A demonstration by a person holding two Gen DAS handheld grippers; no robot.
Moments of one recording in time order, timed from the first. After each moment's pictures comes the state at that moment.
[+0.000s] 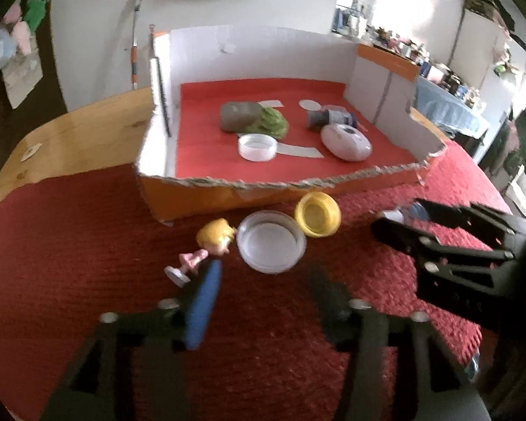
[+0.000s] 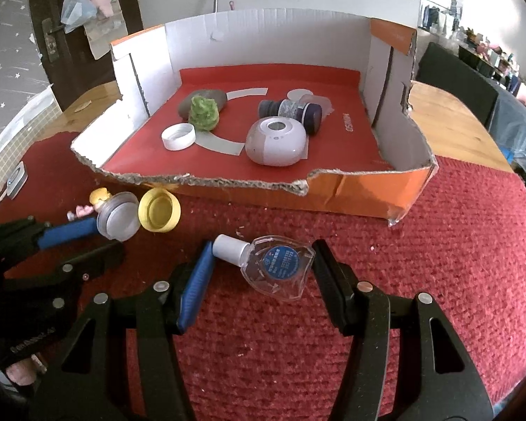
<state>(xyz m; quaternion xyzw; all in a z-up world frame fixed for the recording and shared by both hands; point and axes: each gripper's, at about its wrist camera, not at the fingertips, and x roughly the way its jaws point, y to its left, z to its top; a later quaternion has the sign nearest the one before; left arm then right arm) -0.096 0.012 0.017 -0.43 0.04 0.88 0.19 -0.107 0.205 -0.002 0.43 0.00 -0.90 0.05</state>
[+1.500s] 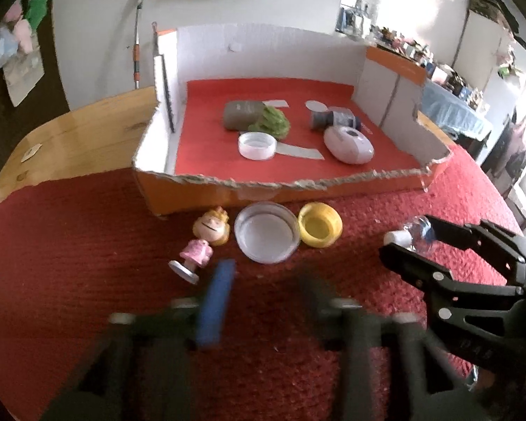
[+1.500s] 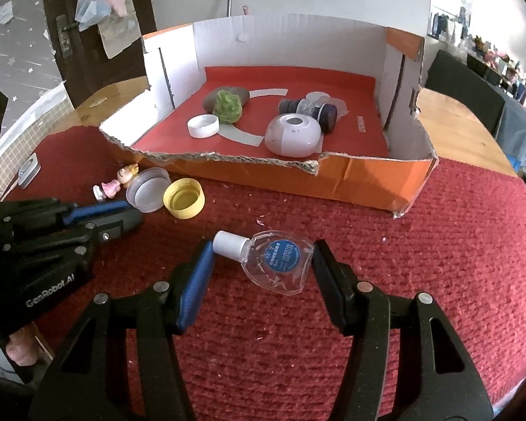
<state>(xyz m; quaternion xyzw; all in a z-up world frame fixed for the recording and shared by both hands) -0.107 0.008 0.017 -0.43 0.04 0.88 0.19 -0.093 0.193 -0.002 0.42 0.01 -0.91 0.07</state>
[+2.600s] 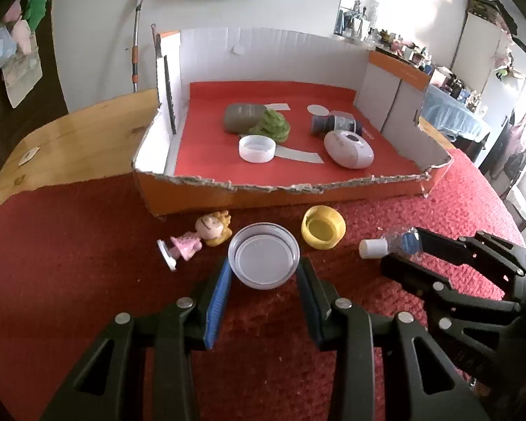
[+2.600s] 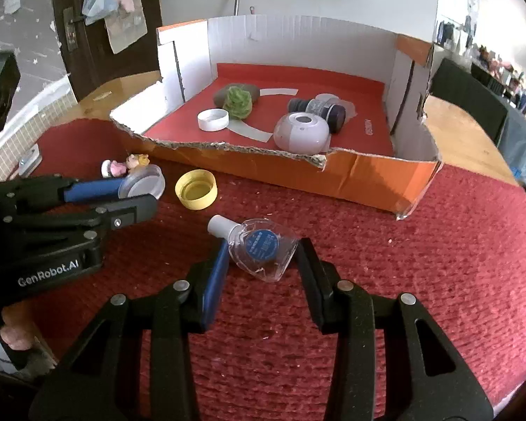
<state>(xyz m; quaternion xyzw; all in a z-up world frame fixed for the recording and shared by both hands) -0.111 0.006 0.017 -0.43 0.04 0.88 0.20 -0.088 0.183 -0.005 0.41 0.01 -0.91 0.08</state>
